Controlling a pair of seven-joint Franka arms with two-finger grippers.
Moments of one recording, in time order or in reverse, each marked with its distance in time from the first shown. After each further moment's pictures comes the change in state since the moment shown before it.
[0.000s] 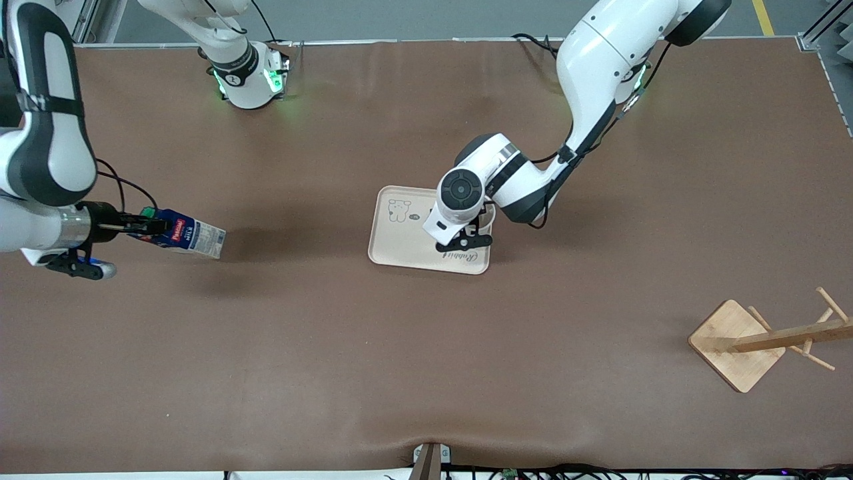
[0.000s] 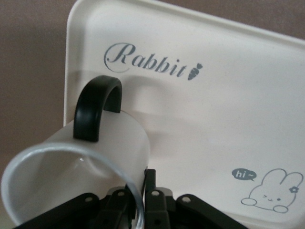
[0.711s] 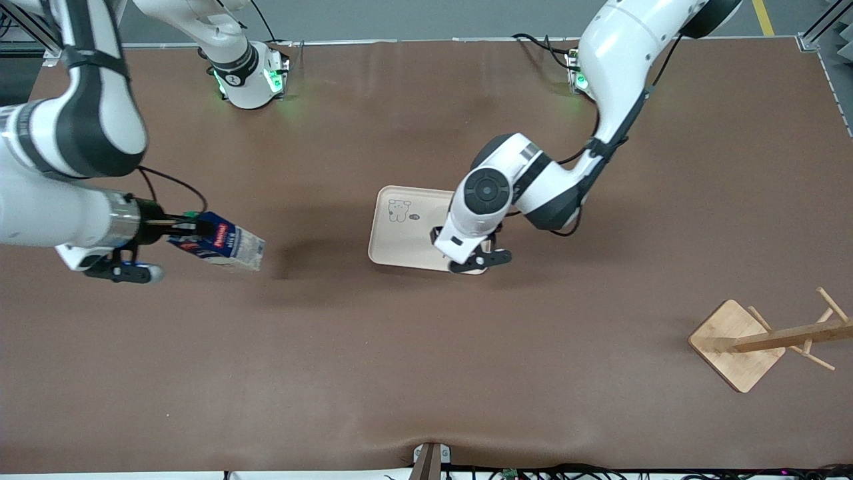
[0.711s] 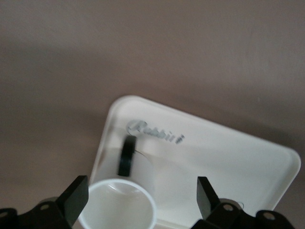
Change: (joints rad) left arm 0.054 -0.090 0.055 0.126 0.008 -0.058 0.002; right arm 0.254 0.000 0.013 0.114 0.067 -0.018 0.227
